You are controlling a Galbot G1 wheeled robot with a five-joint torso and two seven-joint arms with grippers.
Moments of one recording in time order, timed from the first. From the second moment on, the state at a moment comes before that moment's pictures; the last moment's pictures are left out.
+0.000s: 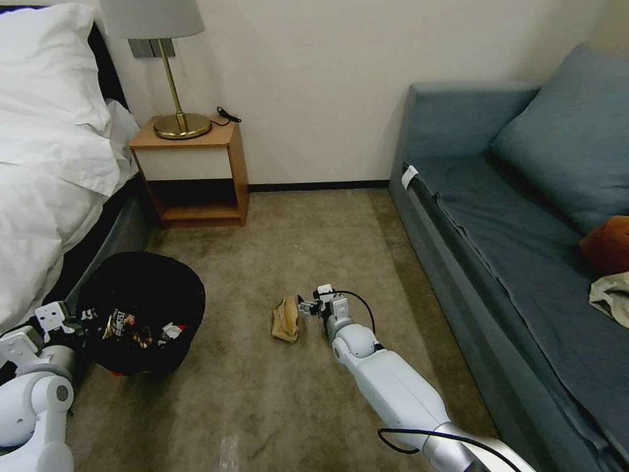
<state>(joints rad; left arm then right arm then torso) 1.30 -1.28 -1.04 -1.85 -0.53 0.53 -0.05 -0.67 1.47 -0.12 0.98 0.37 -0.10 0.12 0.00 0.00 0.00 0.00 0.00</state>
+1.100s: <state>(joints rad) 1.34 -1.32 -1.04 -1.88 -0.53 0.51 -0.04 -0.67 1.44 -0.19 1.02 0.41 -0.17 0.16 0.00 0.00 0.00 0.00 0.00</state>
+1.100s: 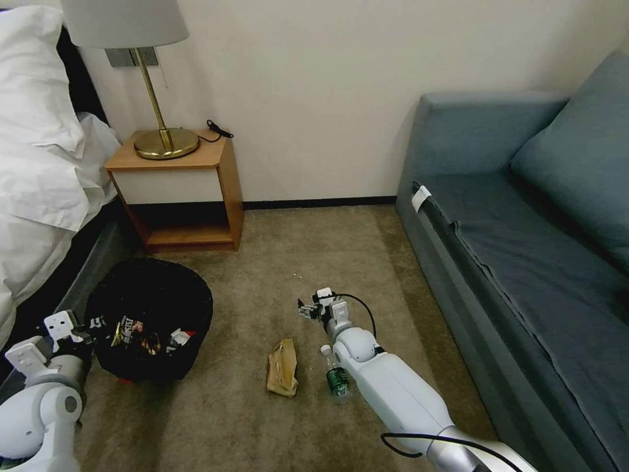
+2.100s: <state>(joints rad) 1.32 -1.27 -1.02 -1.85 -0.53 0.49 -0.04 -0.82 1.23 -0.34 1.43 0.77 -0.72 0.49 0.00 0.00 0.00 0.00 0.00</state>
